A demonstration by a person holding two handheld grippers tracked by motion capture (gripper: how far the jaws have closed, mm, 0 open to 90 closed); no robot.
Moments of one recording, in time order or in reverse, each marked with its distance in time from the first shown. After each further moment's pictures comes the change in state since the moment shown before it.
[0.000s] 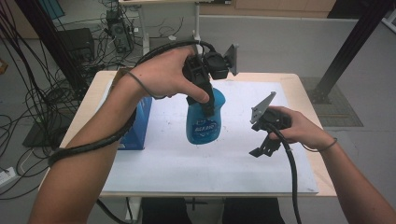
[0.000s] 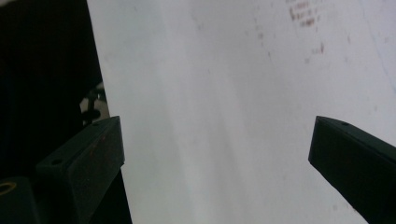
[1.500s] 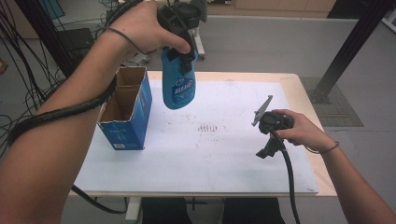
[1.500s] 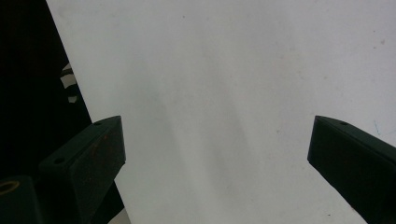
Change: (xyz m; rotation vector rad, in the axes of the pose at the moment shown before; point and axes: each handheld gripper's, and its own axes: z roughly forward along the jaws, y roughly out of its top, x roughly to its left) left arm 0.073 -0.022 -0.063 0.025 0.151 -0.418; right arm -0.012 -0.013 0.014 0.140 -0.028 0.088
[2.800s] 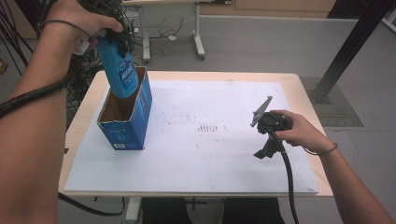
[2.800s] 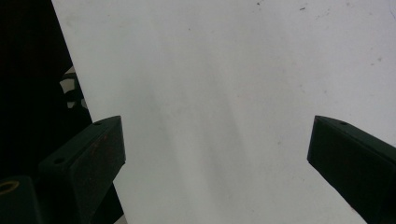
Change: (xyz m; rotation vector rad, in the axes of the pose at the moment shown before) left arm 0.138 -0.080 0.010 0.015 0.054 -0.603; right arm 0.006 0.003 0.000 -0.035 -0.011 -0.031
